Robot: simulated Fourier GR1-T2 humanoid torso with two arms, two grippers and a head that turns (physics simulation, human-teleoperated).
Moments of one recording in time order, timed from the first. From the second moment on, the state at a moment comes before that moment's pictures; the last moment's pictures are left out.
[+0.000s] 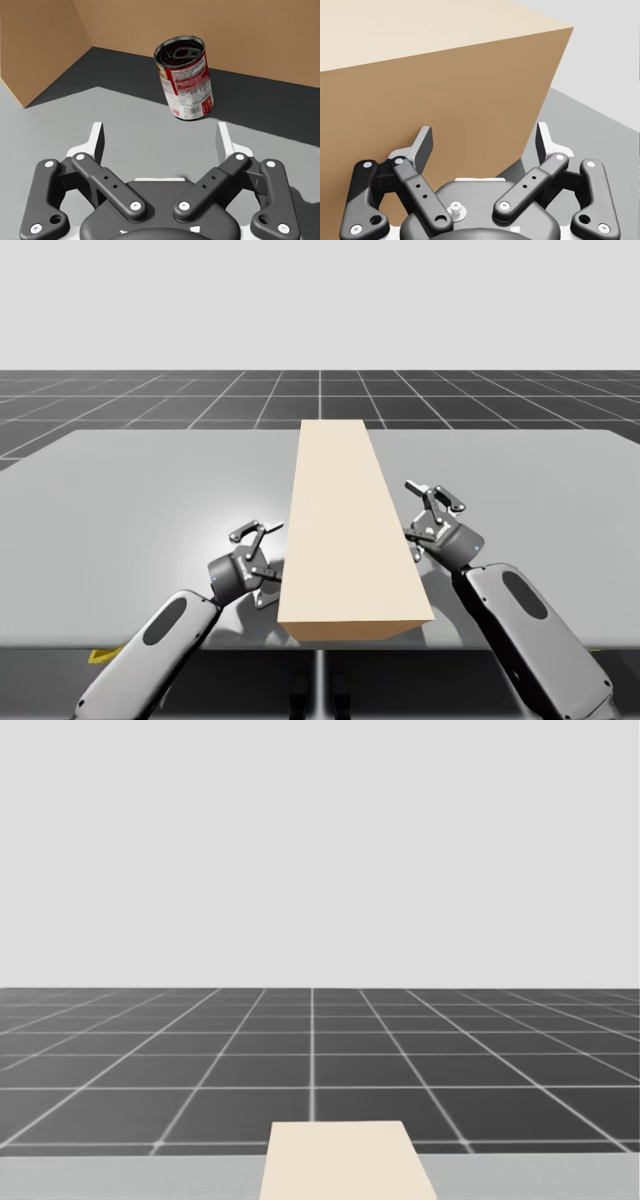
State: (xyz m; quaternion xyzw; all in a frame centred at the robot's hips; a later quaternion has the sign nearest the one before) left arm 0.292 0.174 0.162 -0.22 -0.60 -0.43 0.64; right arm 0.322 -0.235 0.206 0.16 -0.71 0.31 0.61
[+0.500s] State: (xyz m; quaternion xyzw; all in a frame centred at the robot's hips) left arm 0.342 0.119 0.137 -0.30 -0.59 -0.44 0.61; right arm 0.318 -0.236 0.204 0.16 -0.72 0.33 0.59
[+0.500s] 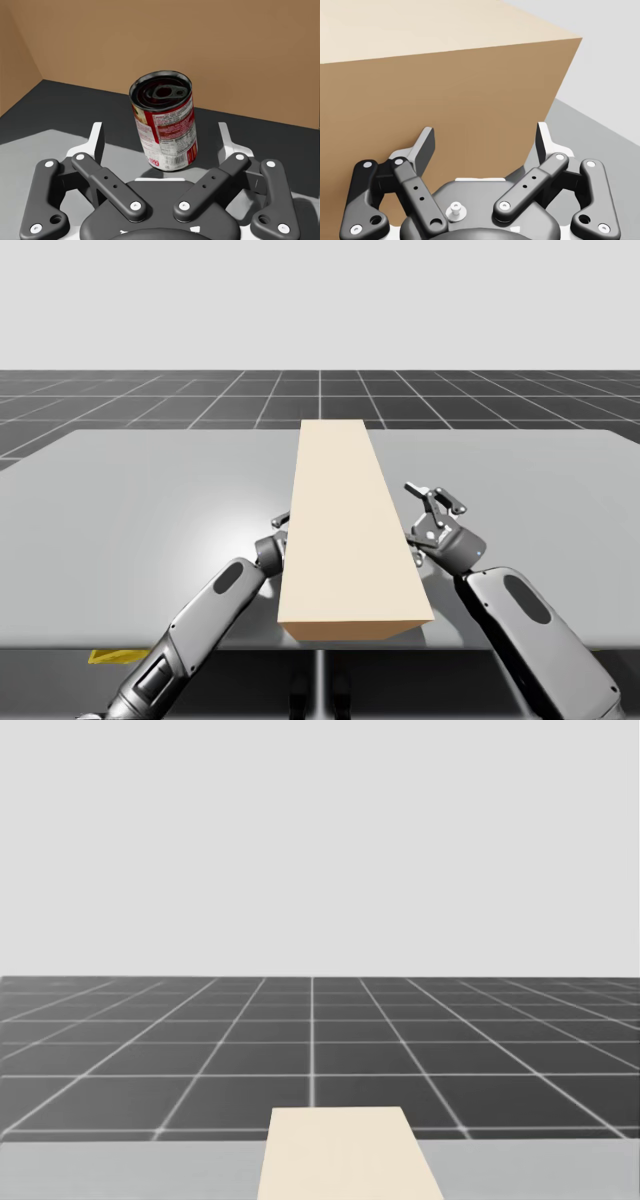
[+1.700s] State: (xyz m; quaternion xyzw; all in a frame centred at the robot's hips) left arm 0.342 0.218 0.165 -0.23 -0.65 -0.31 0.66; right arm 0.301 -0.284 0.181 0.22 -0.68 0.36 0.60
